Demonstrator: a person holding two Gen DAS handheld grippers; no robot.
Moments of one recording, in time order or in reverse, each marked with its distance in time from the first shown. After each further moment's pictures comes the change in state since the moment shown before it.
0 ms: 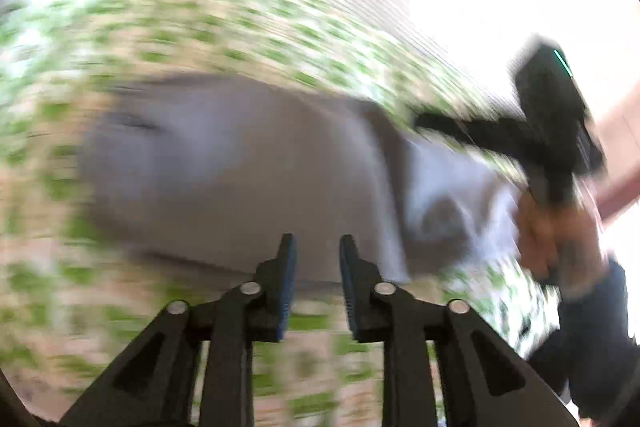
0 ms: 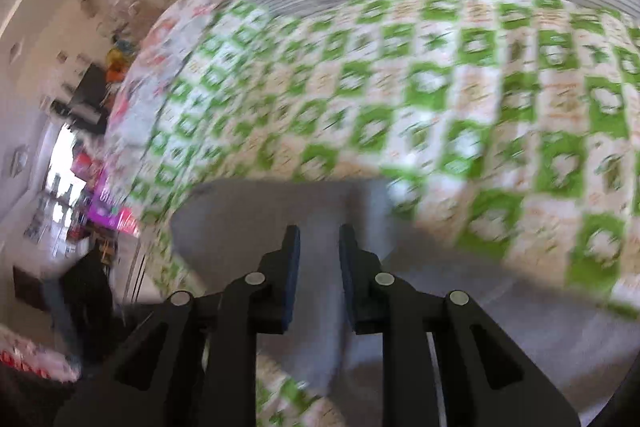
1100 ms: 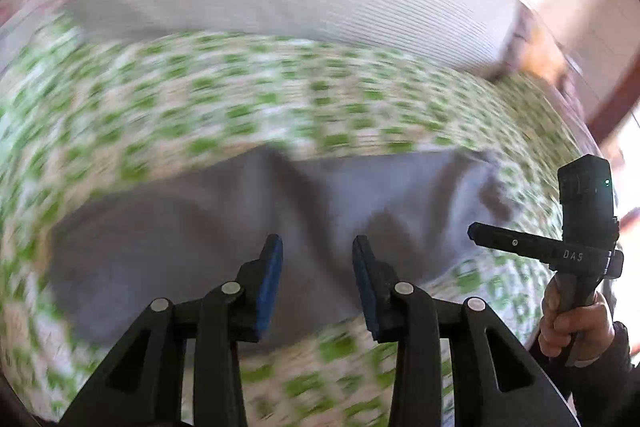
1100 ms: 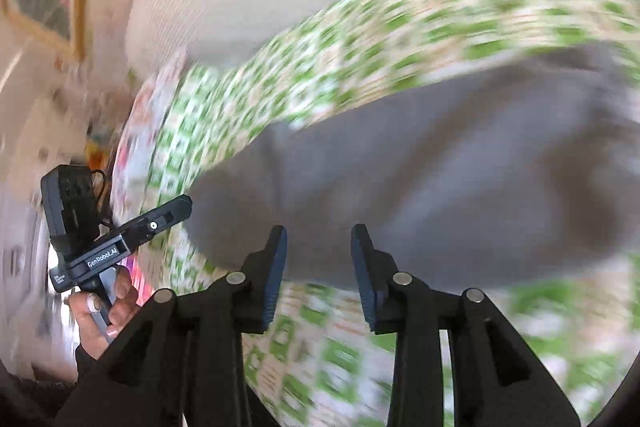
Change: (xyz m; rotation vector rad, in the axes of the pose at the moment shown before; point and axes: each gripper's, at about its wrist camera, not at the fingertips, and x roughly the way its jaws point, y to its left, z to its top) left arm 0.027 -0.118 0.035 0.384 0.069 -0.073; right arm -0.133 -0.044 -0.152 0.334 -0.282 -0.108
